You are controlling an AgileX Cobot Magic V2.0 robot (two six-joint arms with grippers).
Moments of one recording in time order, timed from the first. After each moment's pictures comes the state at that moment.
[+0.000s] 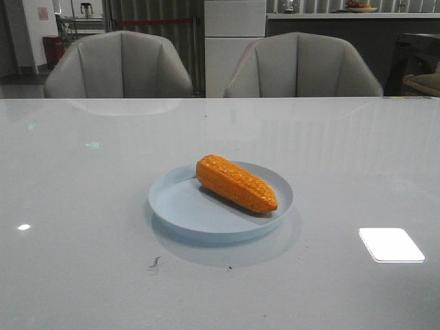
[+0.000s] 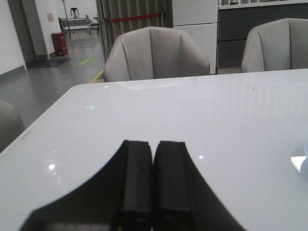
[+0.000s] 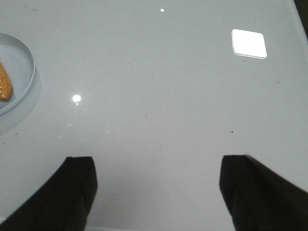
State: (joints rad) left arm -0.02 0.00 0.01 -0.03 0.10 0.14; right arm -0.01 0.56 -0.68 -0.03 0.80 -0.07
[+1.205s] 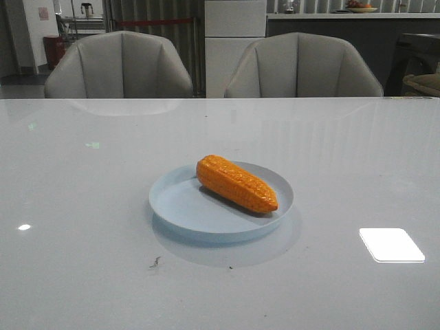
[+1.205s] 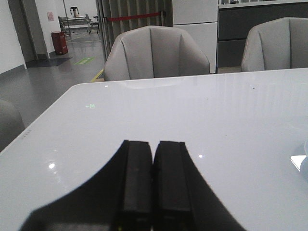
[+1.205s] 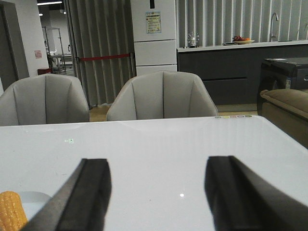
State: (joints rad) left arm -0.02 0.00 0.01 -0.03 0.11 0.14; right arm 0.01 -0.01 0.02 0.17 -0.08 -0.07
